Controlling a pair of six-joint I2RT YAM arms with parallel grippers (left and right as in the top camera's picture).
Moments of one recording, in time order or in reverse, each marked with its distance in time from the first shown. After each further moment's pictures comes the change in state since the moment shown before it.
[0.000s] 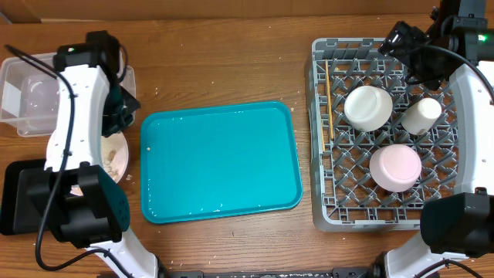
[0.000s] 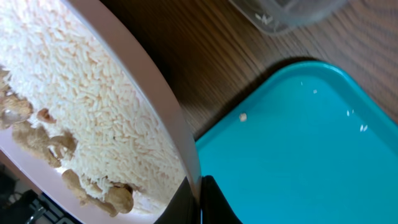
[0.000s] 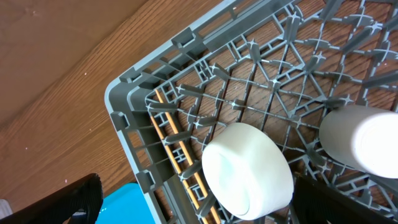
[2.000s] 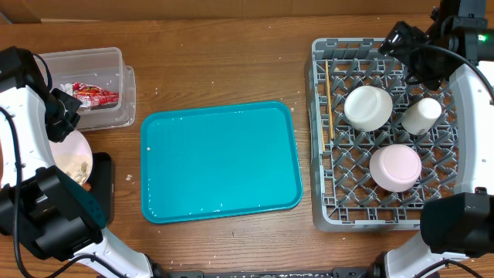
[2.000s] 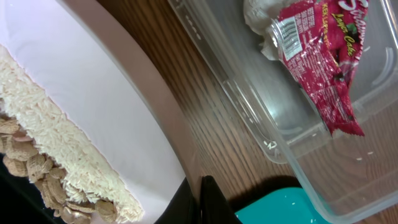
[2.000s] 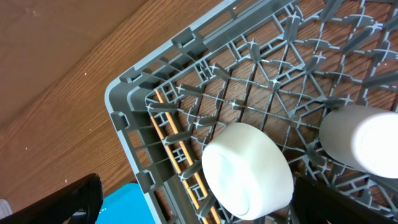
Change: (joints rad) left arm 0.338 0.000 -0.059 0.305 0.161 0.097; right arm 0.000 0.000 0.000 0.000 0.000 0.000
